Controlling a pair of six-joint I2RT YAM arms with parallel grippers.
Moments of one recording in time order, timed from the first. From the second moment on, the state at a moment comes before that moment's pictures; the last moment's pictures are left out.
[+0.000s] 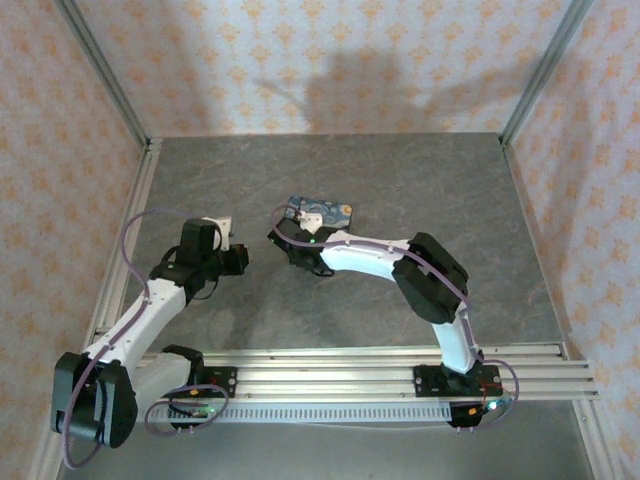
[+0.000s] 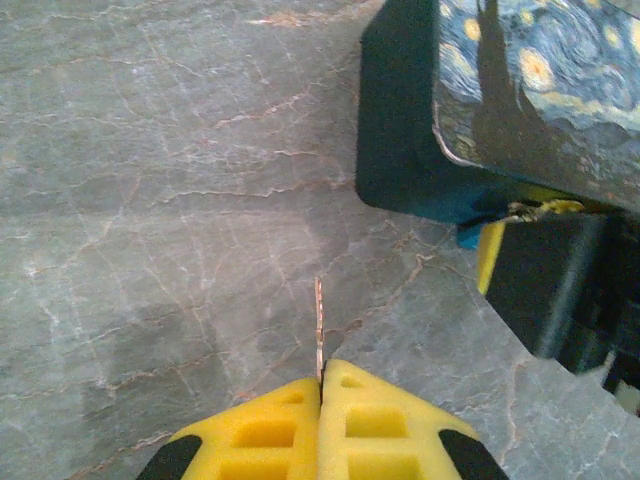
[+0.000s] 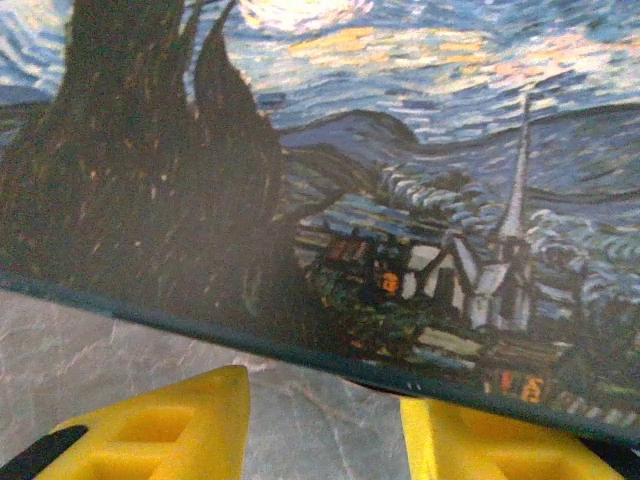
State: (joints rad) left arm -0.16 1.04 0.60 -0.39 0.26 -0.33; right arm 0.96 2.03 1.47 -0.57 0.40 0.88
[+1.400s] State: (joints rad) left arm -0.28 1.16 0.45 -0.05 0.53 -0.33; right arm 0.84 2.11 1.58 -0.65 0.24 0.71
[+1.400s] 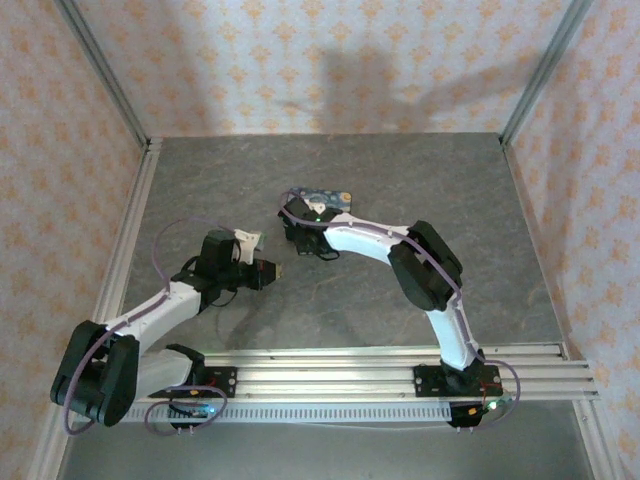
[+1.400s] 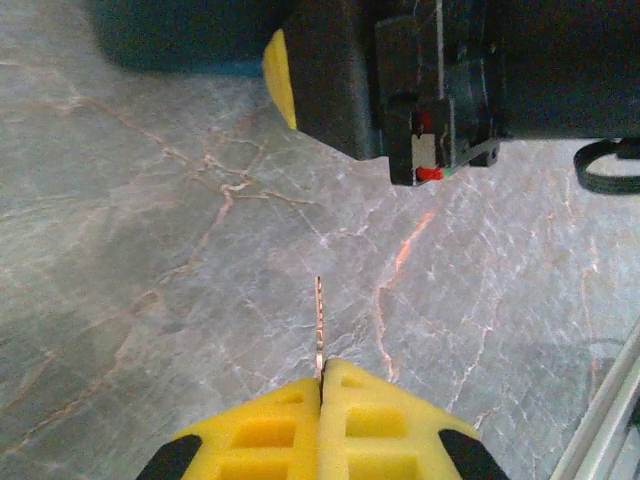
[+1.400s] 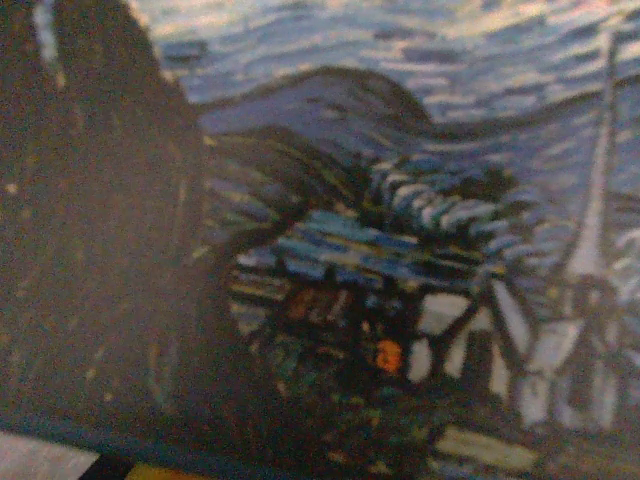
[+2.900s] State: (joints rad) left arm -0.33 1.58 0.37 0.80 0.55 -0.32; right arm 0.62 2.02 1.61 -0.72 -0.48 0.75
